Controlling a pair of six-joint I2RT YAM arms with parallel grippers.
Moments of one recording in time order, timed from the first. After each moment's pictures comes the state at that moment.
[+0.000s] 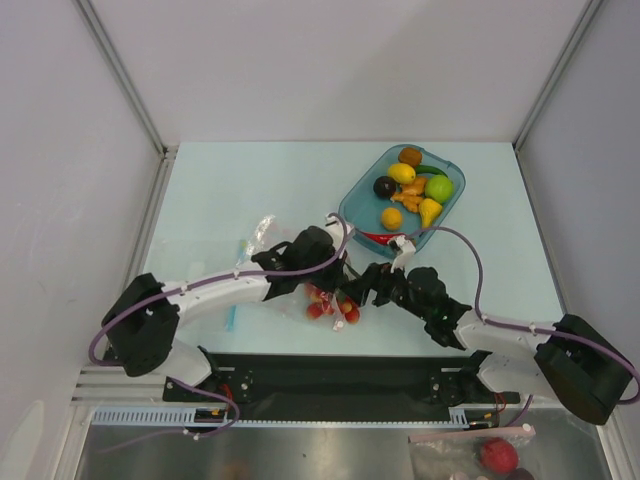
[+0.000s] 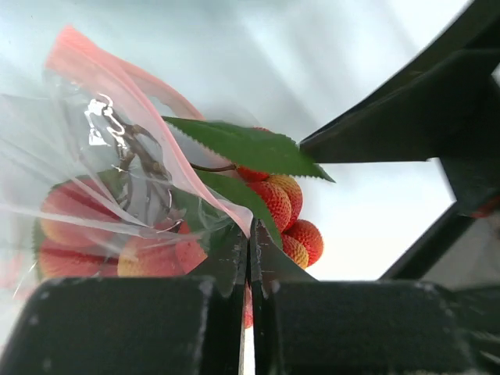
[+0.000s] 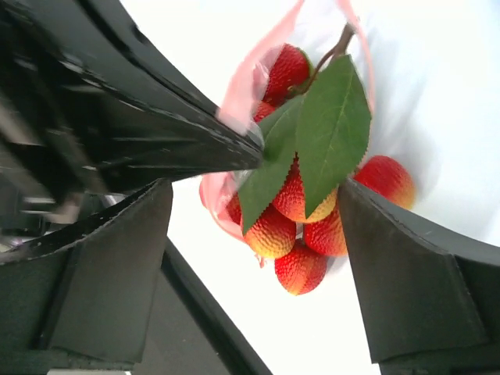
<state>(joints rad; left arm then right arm) -0.89 1.46 0.91 -0.17 0.05 -0.33 0.79 1.16 0.29 0.63 -0.08 0.68</state>
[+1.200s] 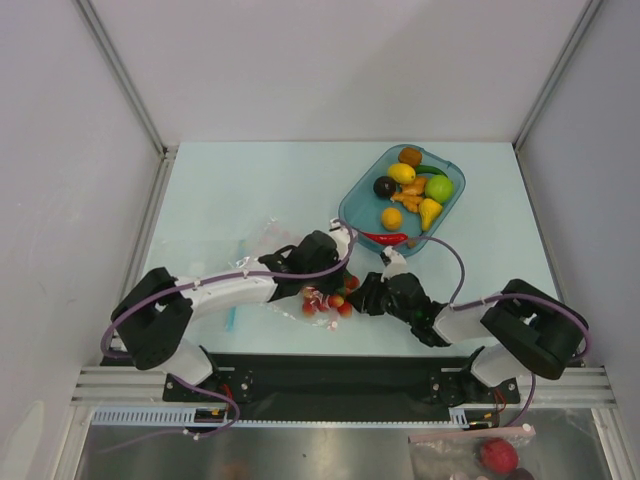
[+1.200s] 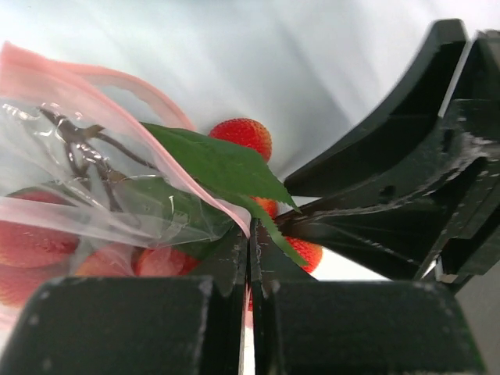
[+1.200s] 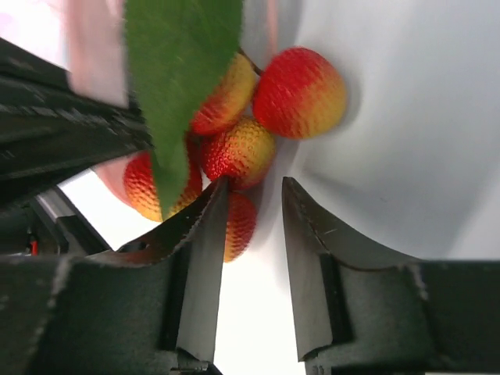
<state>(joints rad) -0.89 1.53 0.88 -0.13 0.03 -0.28 0.83 1.46 0.28 0.73 0.03 0.77</state>
